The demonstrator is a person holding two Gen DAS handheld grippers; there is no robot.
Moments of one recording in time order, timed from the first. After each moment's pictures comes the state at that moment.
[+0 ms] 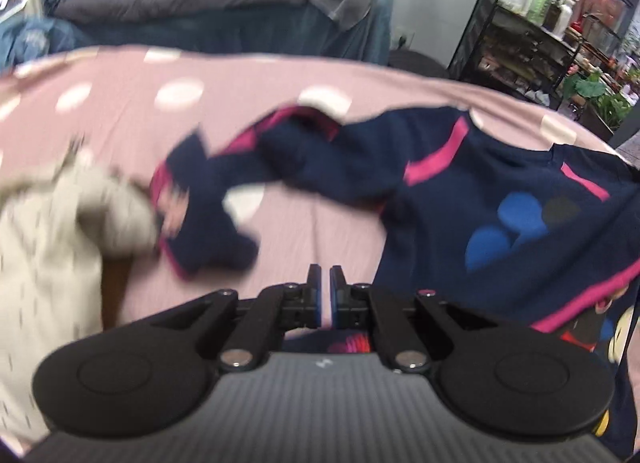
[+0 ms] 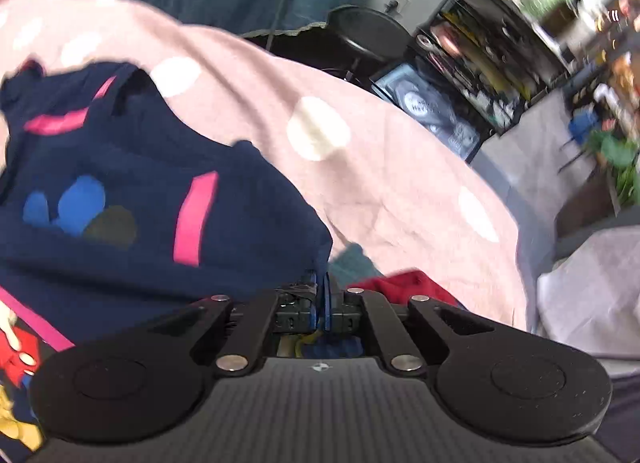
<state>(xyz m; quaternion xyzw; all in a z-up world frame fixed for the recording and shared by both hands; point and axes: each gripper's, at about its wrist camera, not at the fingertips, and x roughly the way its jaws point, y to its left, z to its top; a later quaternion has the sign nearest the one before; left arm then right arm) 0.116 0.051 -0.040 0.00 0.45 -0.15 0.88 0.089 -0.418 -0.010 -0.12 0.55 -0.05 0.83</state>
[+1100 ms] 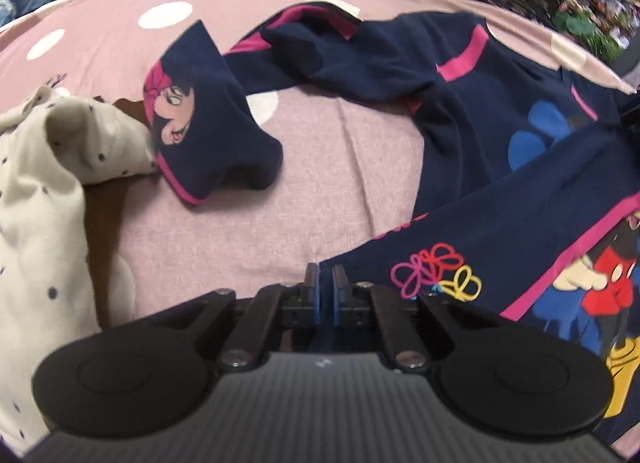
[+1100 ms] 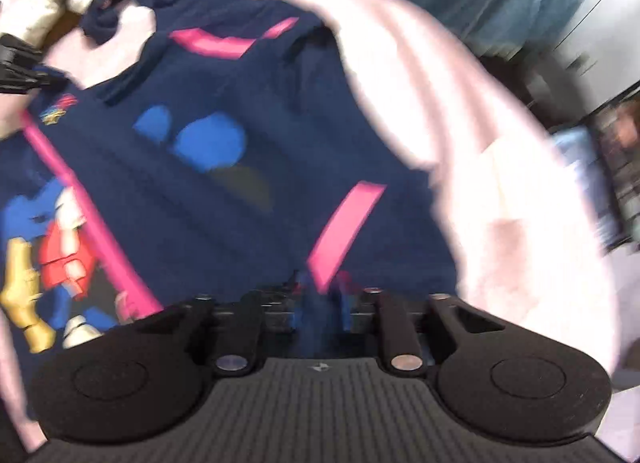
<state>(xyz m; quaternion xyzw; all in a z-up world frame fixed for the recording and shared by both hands) 0.114 0.087 -0.102 0.04 0.53 -0.18 0.83 0.113 -0.355 -0.049 -0.22 0.56 0.20 0.77</state>
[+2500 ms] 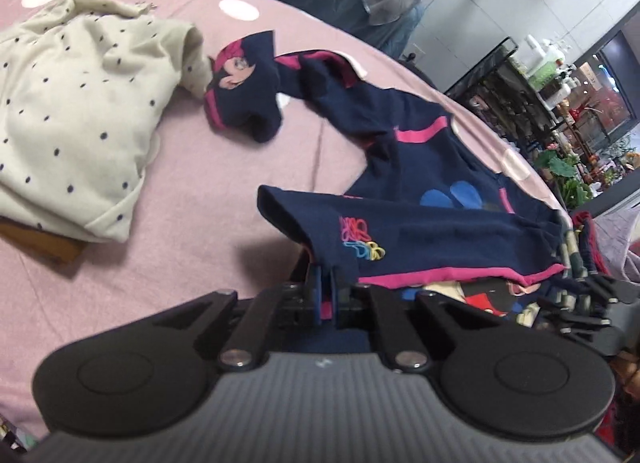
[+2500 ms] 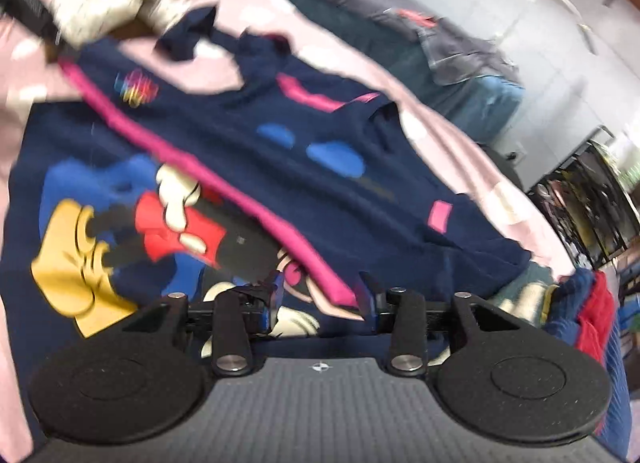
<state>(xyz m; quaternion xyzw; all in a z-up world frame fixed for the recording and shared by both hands) 0.004 0.130 -0.052 -0.21 0.49 -0.15 0.84 -0.065 -0.274 -0.071 -0.27 0.40 0.17 0.86</state>
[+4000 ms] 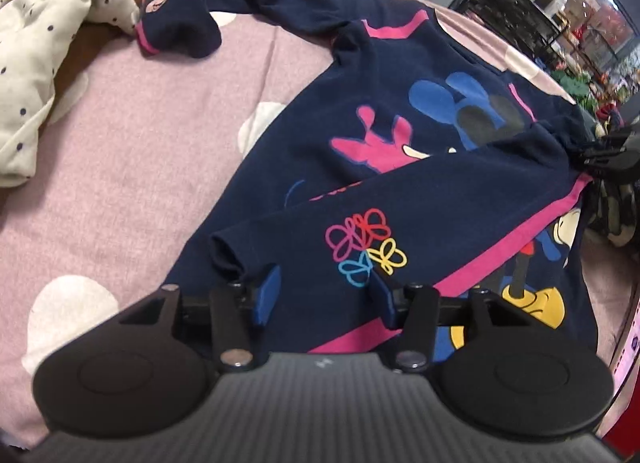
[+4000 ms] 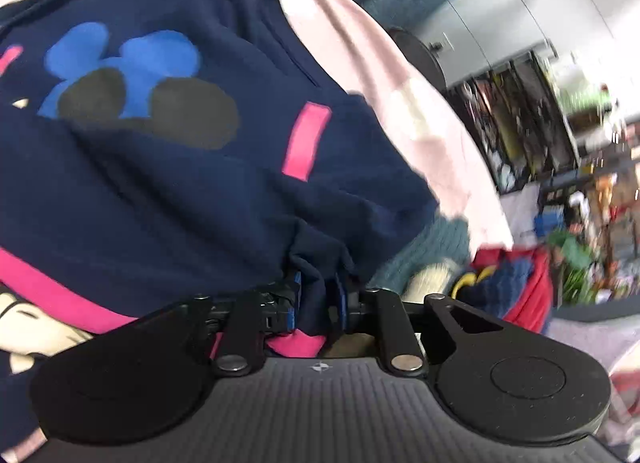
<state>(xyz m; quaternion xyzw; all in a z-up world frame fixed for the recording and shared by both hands) -0.014 0.051 -0.099 -0.09 0.54 -0.17 0.82 0.041 -0.309 -0.097 -0.35 0.52 -0.01 0.78</state>
